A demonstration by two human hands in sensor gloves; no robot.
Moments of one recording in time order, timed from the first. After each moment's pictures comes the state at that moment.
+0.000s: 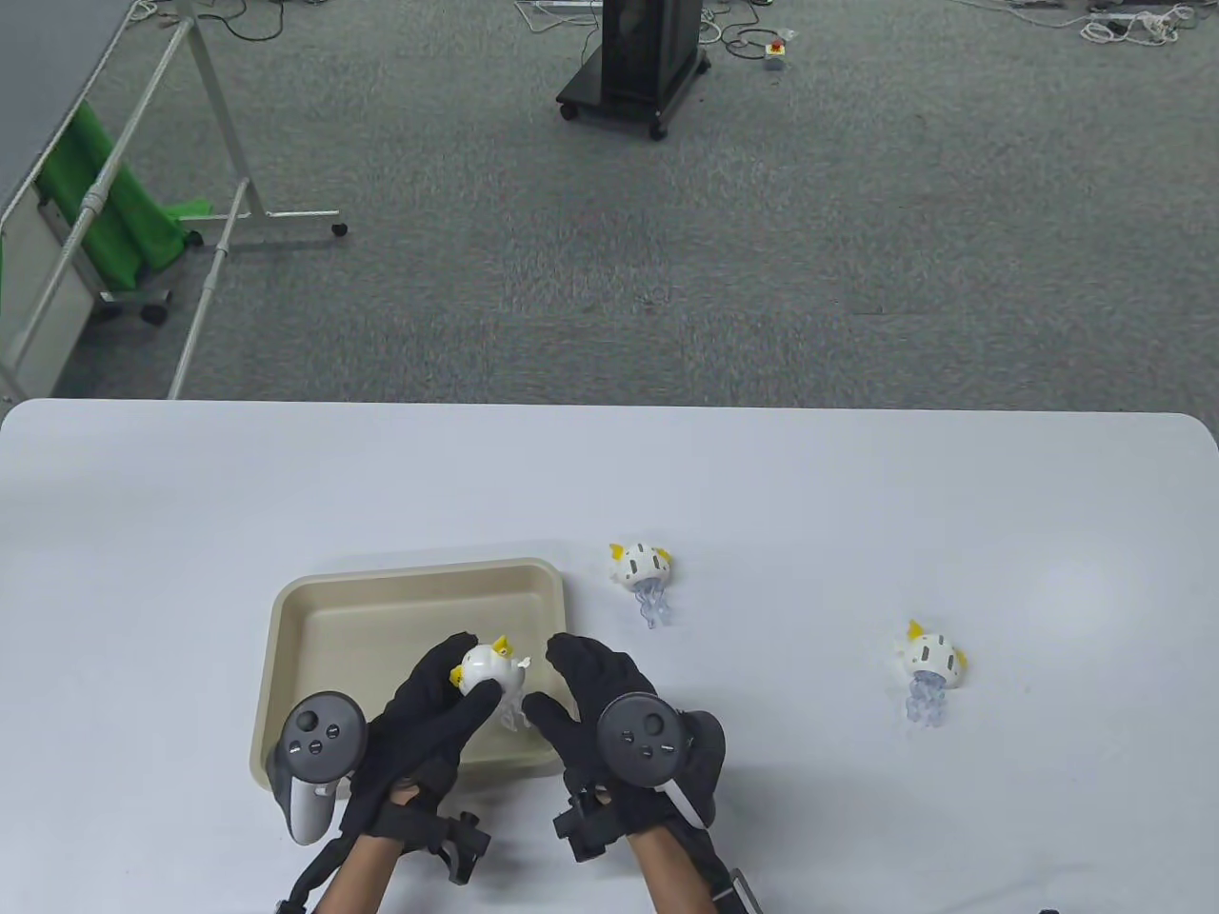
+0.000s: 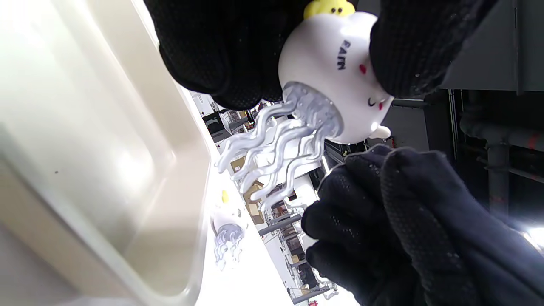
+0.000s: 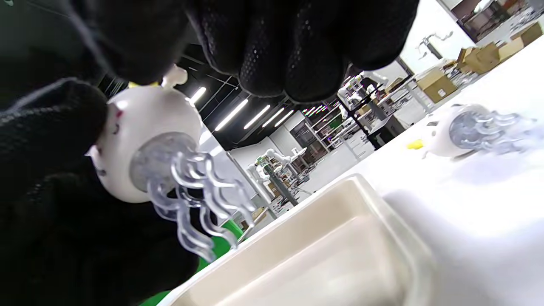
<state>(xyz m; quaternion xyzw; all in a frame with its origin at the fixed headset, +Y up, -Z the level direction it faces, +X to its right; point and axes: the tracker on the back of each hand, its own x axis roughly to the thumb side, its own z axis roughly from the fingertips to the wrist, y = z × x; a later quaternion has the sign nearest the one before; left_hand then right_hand) -0.226 -0.745 -0.274 0.01 -0.07 0.55 0.83 0.011 -0.707 -0.280 0.12 -0.12 0.91 0.37</state>
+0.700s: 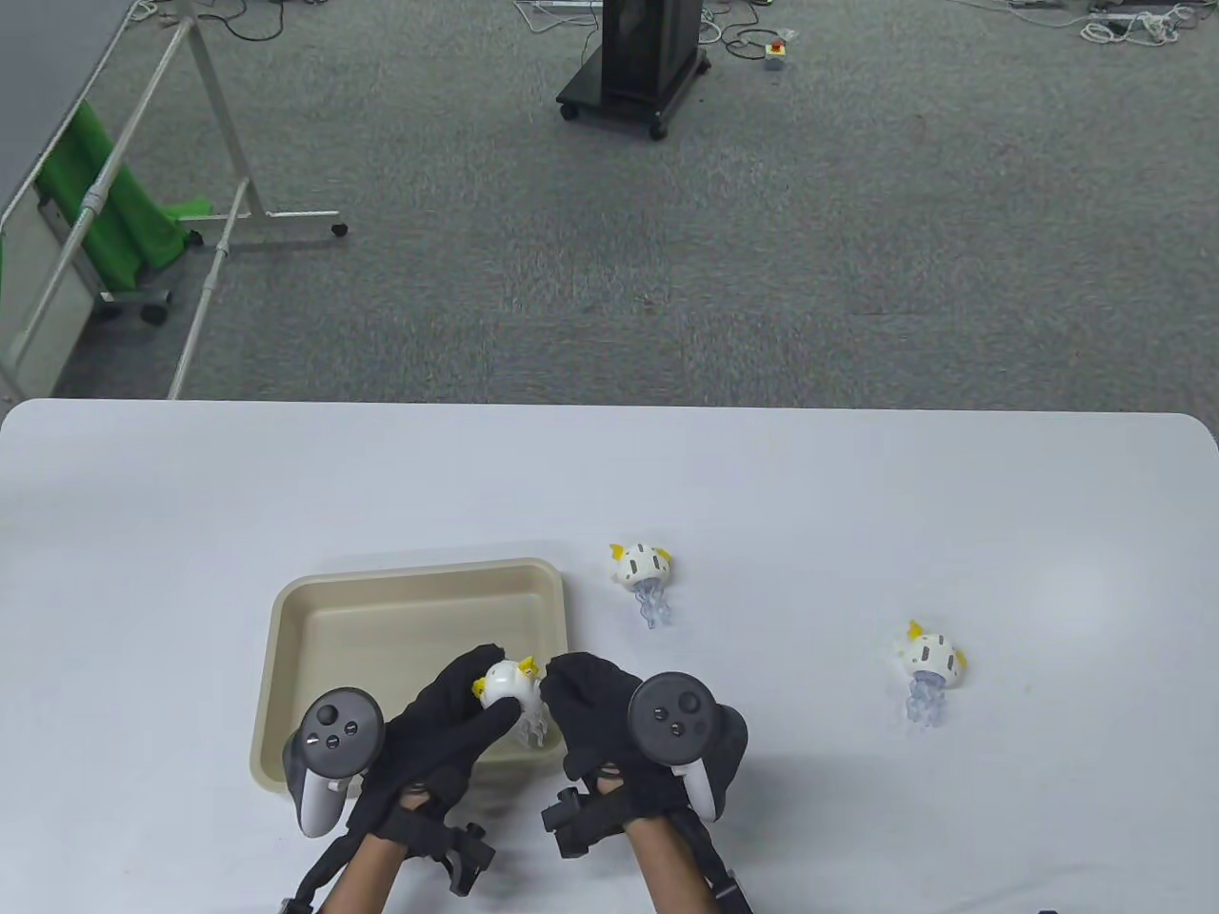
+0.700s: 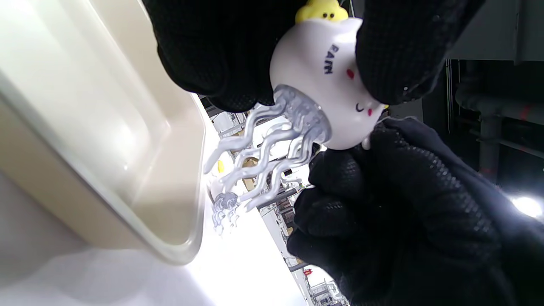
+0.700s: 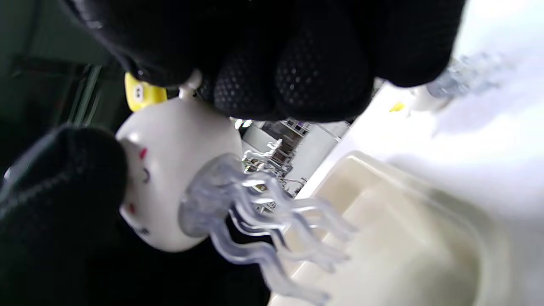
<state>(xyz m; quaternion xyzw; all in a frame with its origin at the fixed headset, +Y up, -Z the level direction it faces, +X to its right) -0.214 -0.746 -0.277 -0.02 -0.11 0.54 0.83 0.025 -0.719 -0.292 0.03 -0.05 0.85 0.52</state>
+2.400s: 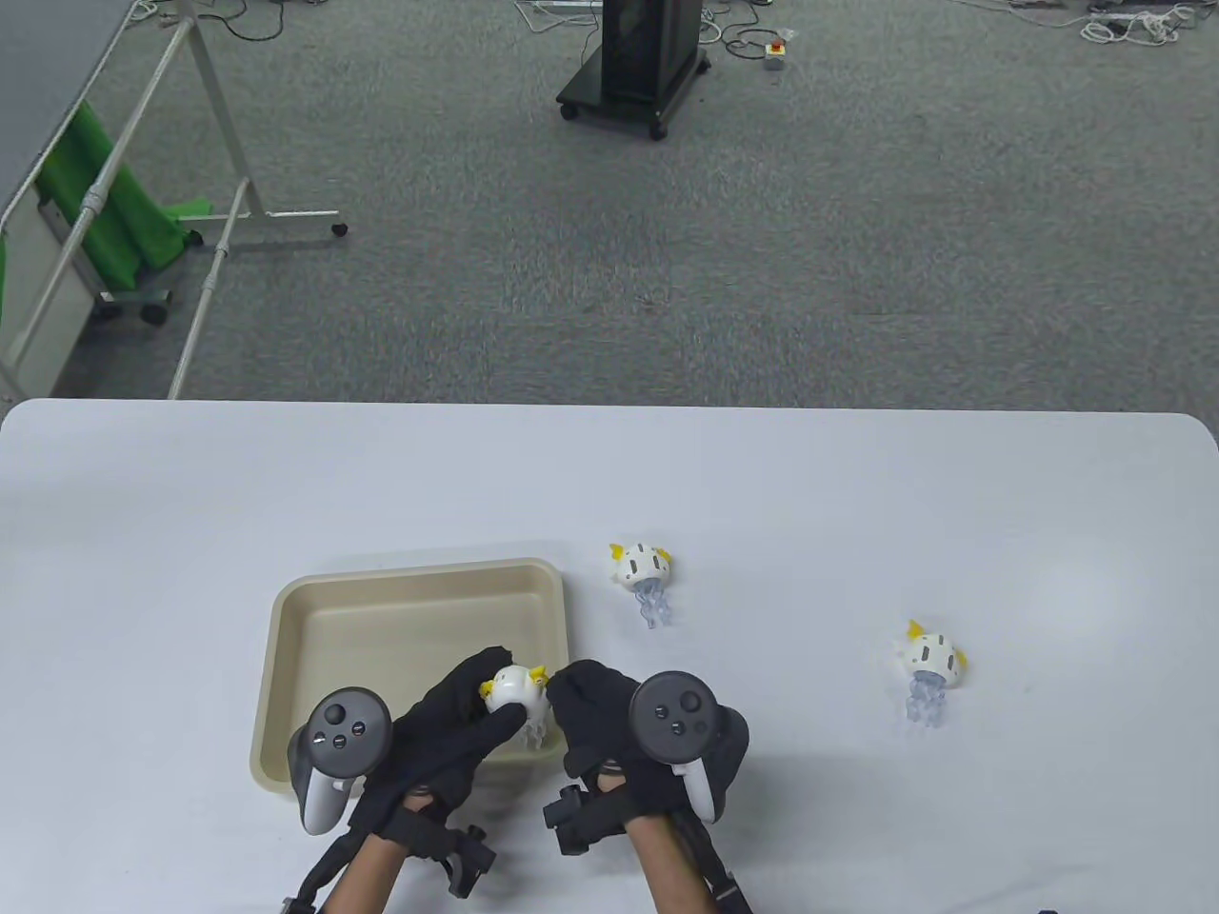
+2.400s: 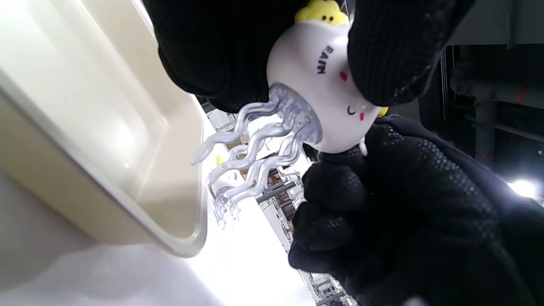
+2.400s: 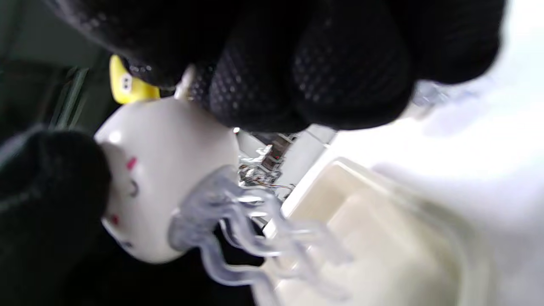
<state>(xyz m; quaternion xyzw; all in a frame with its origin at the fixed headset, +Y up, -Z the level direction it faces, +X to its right) -0.211 -0.746 -0.277 -0.02 -0.13 0.52 0.84 0.027 -0.721 -0.290 -0.01 -0.05 0.85 0.52</state>
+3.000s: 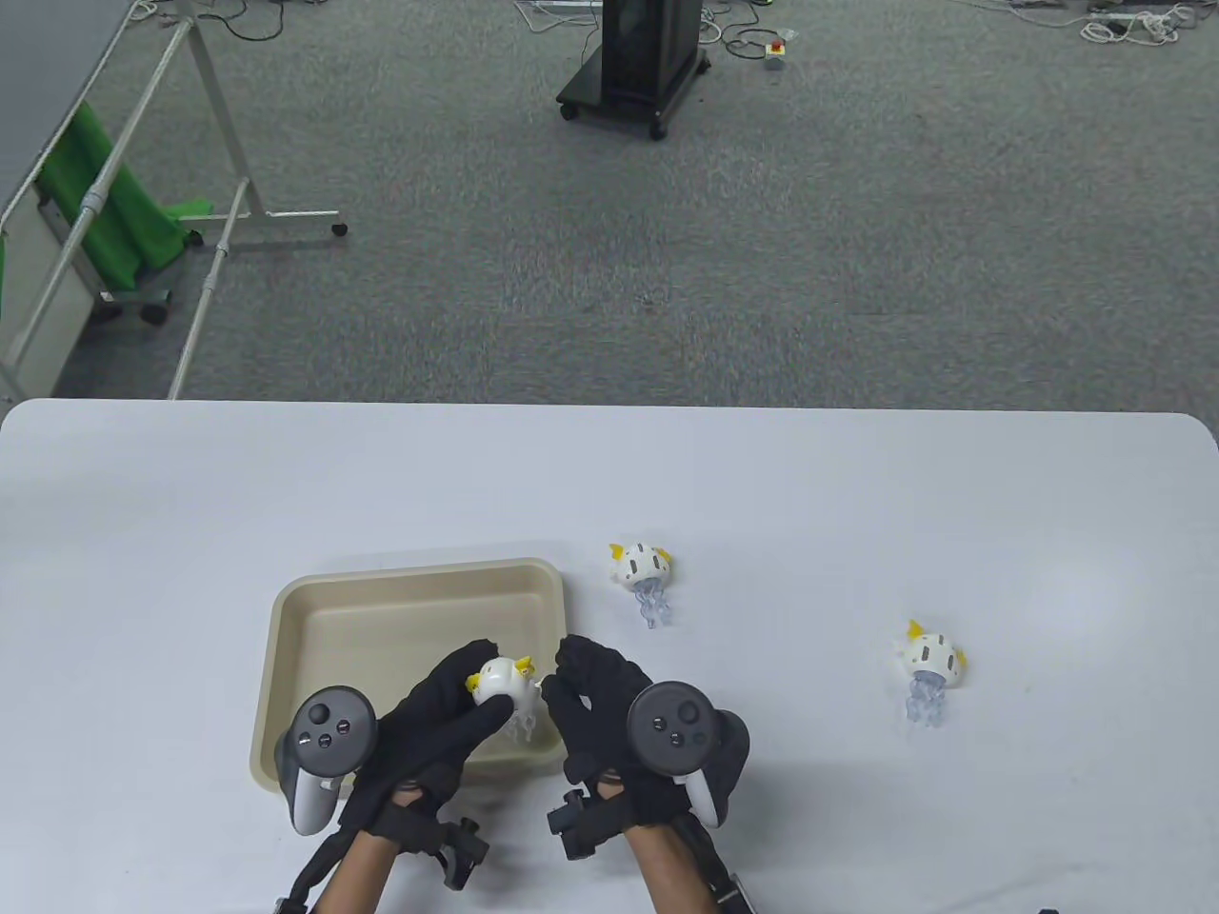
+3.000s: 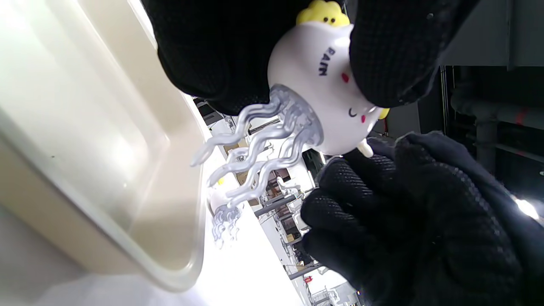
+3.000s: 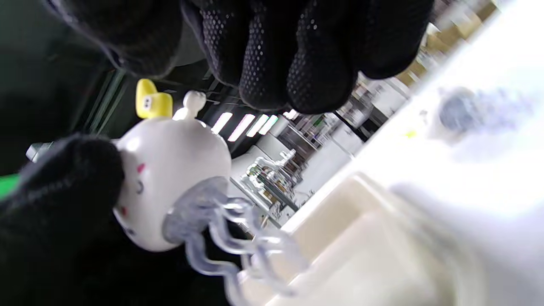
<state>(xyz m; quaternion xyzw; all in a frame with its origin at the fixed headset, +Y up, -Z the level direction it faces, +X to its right) -0.223 -0.745 -0.278 0.00 -0.10 0.54 0.83 0.017 -0.703 -0.277 0.10 -0.14 0.90 0.40</state>
